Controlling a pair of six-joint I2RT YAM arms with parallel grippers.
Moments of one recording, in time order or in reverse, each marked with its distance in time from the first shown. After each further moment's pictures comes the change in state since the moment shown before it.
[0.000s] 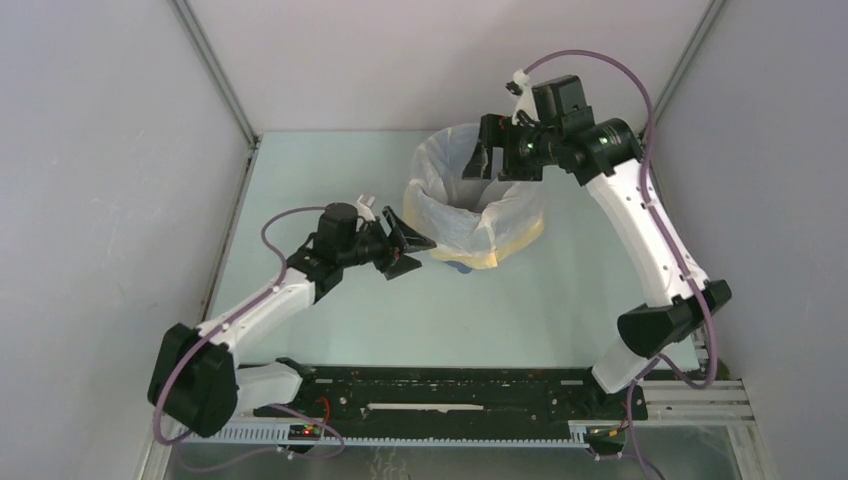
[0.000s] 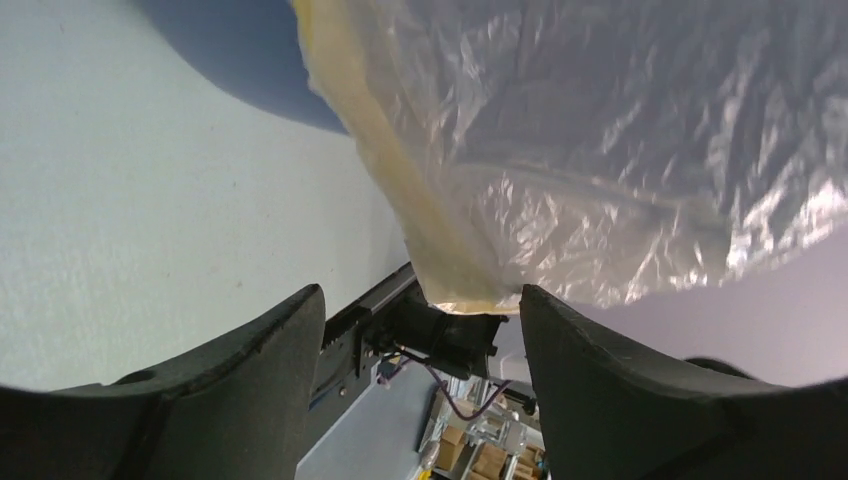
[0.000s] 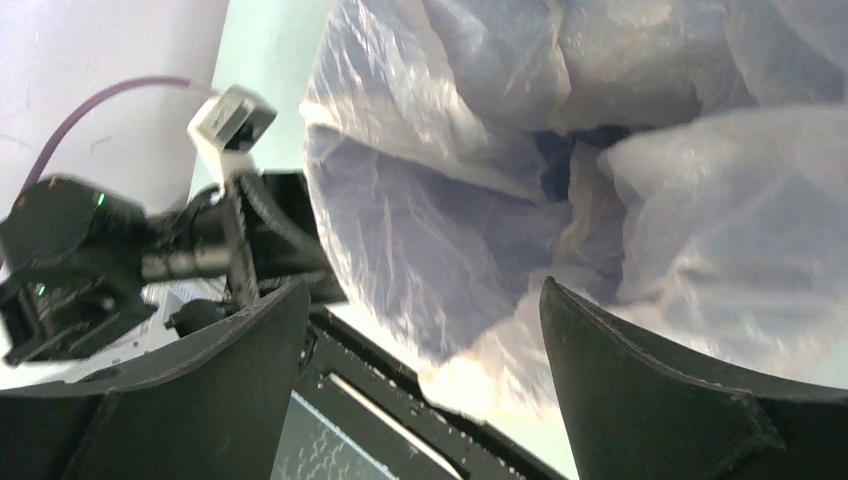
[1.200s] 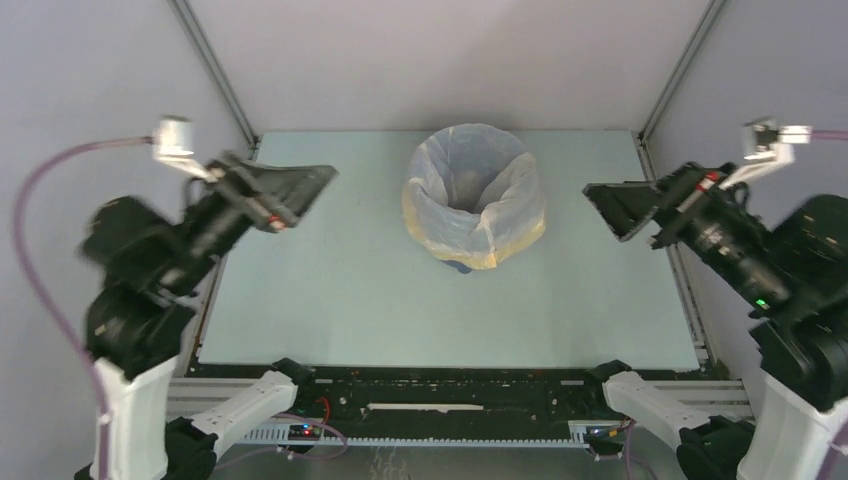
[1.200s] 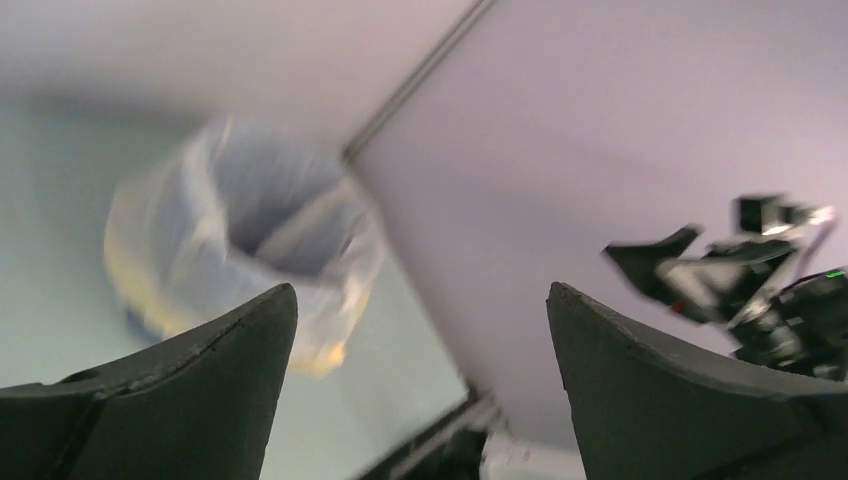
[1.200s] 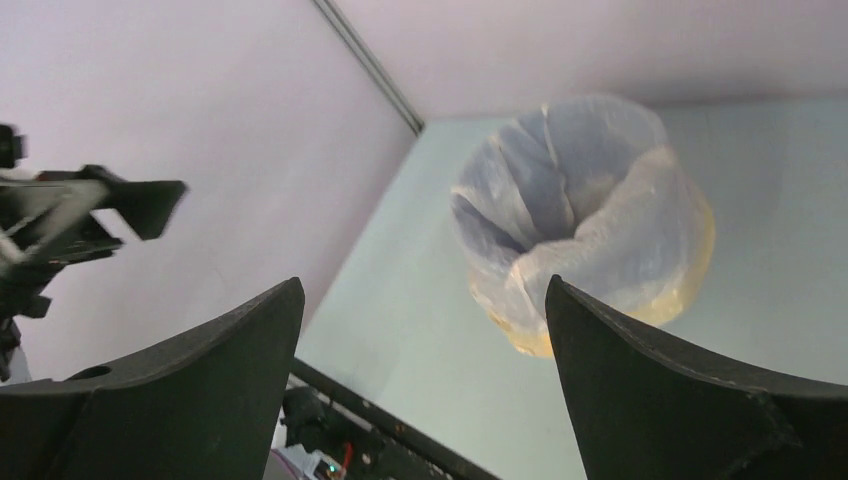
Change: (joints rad) left arm 0.017 -0.286 0.864 -0.681 -0.319 0.415; right arm -0.134 -0.708 -0.133 0.026 0.074 0.126
